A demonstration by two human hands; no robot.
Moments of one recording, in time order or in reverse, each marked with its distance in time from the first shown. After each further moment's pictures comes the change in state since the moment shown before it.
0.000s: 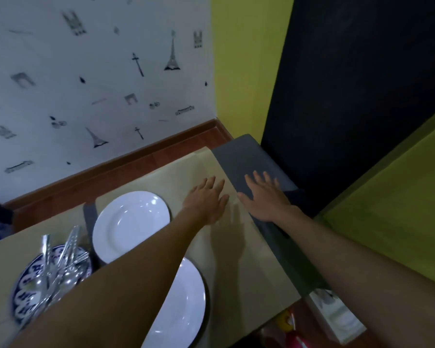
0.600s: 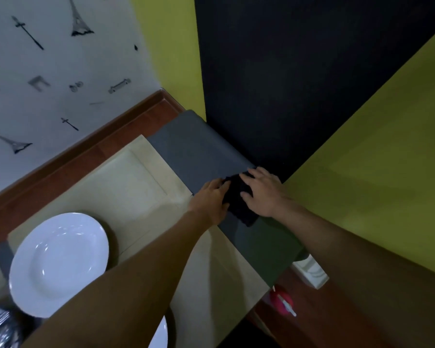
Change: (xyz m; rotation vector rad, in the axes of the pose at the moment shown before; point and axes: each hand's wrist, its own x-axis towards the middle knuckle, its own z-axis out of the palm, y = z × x) left_hand 0.095 0.104 0.080 -0.013 -0.158 0.285; right_hand 0.011 0.136 0.036 0.049 -0.017 0.136
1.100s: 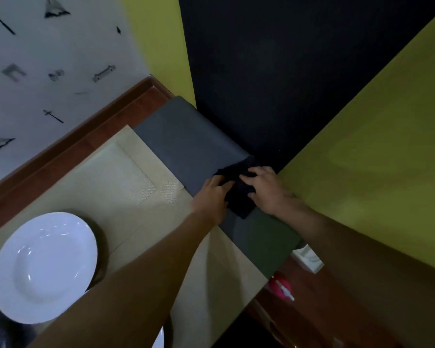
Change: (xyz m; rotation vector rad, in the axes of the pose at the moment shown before) left_hand 0.009 0.008 0.035 -0.059 0.075 0.054; right_hand 0.002 0.026 0.031 0.037 0.019 -0.021
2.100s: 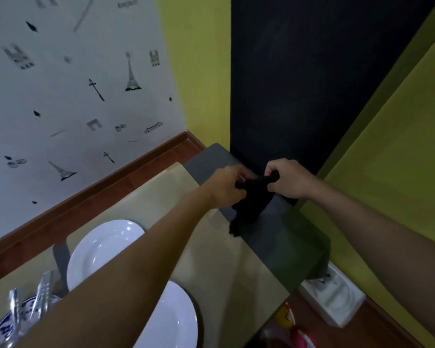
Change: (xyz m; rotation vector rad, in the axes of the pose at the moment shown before) left_hand -0.085 0.032 -0.186 -0.227 0.053 0.047; right_hand -0.076 -0.077 -0.152 0.316 0.172 -0.046
